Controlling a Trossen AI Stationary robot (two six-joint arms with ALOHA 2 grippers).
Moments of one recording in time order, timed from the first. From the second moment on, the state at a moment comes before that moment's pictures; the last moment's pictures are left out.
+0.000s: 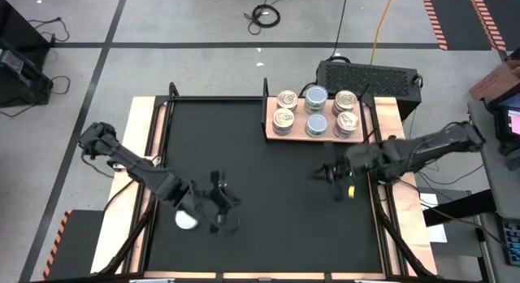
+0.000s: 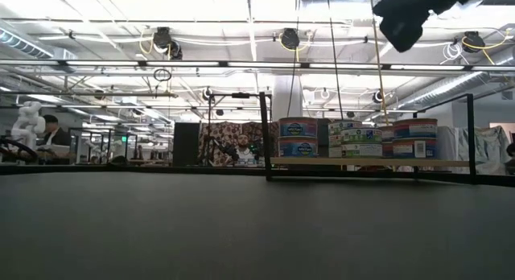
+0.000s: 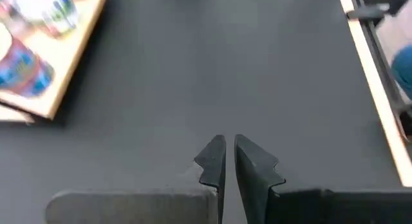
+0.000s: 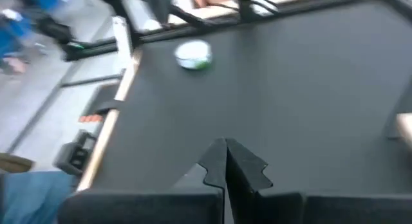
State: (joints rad) left arm -0.54 1.47 1.21 -0.58 -0.46 -0.33; right arm 0.22 0.90 0.72 -0.26 0.08 0.34
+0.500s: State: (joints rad) left arm -0.72 1.77 1.42 -0.86 -0.36 -0.58; right arm 0.49 1.18 0.61 0.19 0.21 0.27
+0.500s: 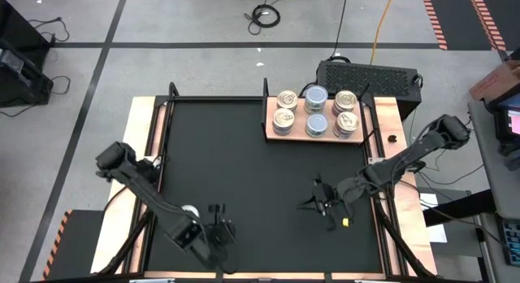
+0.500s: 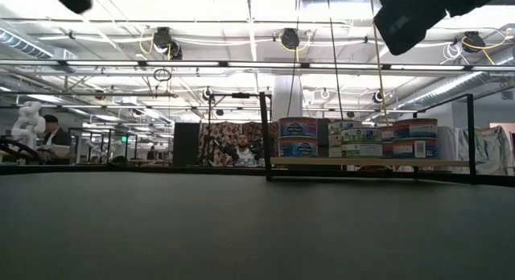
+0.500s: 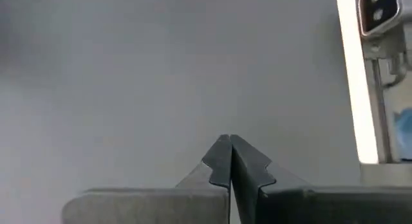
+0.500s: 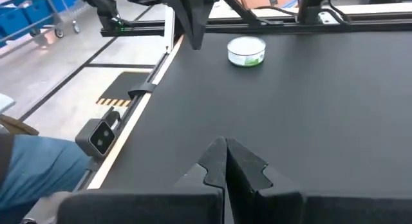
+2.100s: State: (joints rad) left arm -0.99 2.01 1.43 -1.35 -0.25 -1.34; right arm 0.49 1.26 0.61 0.18 0.21 0.06
